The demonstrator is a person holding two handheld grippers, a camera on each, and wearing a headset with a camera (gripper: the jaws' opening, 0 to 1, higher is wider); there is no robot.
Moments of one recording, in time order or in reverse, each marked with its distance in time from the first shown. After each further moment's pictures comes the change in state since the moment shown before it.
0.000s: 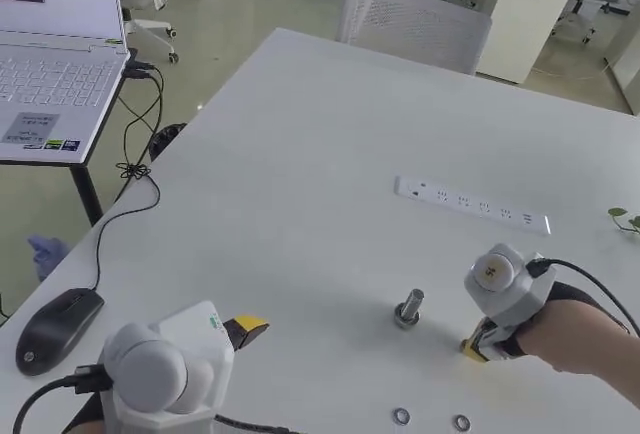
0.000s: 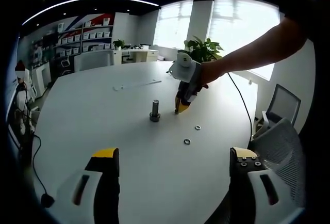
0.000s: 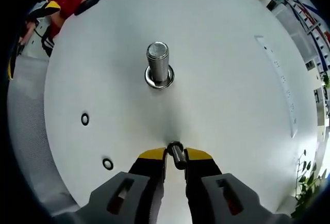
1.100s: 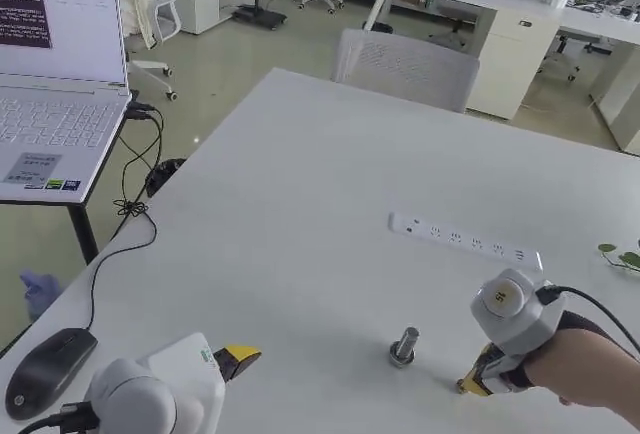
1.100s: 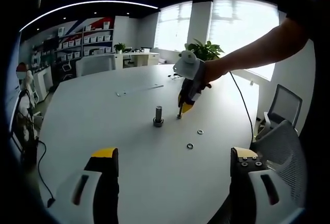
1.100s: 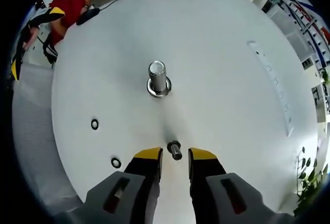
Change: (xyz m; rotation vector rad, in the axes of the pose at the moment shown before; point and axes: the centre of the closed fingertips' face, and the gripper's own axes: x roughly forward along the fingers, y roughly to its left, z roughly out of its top) left arm -0.010 0.005 0.015 0.016 -0.024 0.021; right arm -0.026 -0.001 0.008 0.040 -0.048 0.013
